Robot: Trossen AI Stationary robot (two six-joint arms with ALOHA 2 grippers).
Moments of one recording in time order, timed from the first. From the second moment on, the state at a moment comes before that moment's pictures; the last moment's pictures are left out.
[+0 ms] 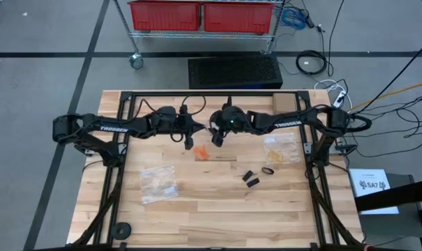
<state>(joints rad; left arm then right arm) 0.28 1.35 0.67 0.35 0.10 0.06 -0.23 1.75 1.07 0.15 0.08 0.07</state>
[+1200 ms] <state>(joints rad) 0.30 1.35 0.65 0.35 0.09 0.06 0.00 1.31 0.94 -0.91 -0.09 0.40</state>
